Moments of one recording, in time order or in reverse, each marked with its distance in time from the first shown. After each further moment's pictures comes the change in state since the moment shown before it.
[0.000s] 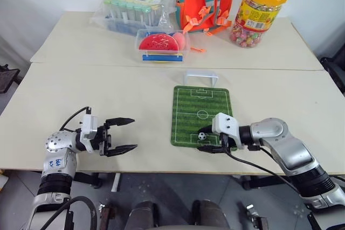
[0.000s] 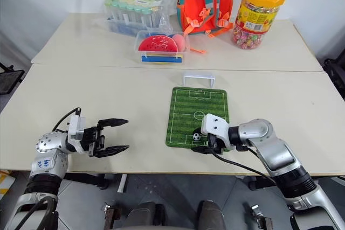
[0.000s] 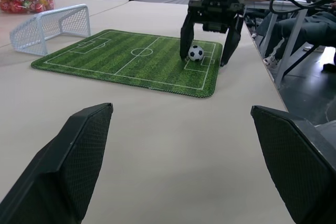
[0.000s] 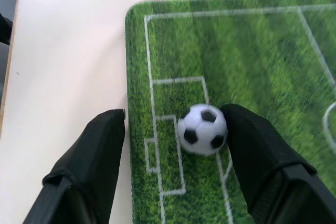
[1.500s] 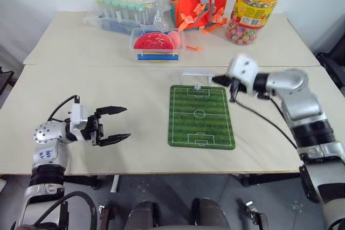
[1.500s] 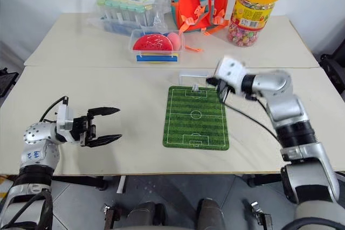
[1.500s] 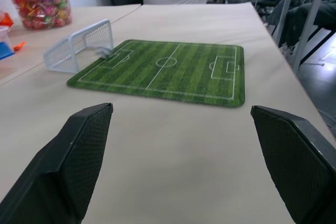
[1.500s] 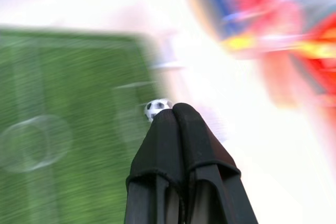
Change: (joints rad) left arm -0.097 0.042 0.019 0.061 -0.005 -0.022 0.004; right arm -0.443 0.014 -0.135 0.495 -0.125 -0.282 -0.162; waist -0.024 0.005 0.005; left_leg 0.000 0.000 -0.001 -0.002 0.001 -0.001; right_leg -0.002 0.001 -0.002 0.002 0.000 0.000
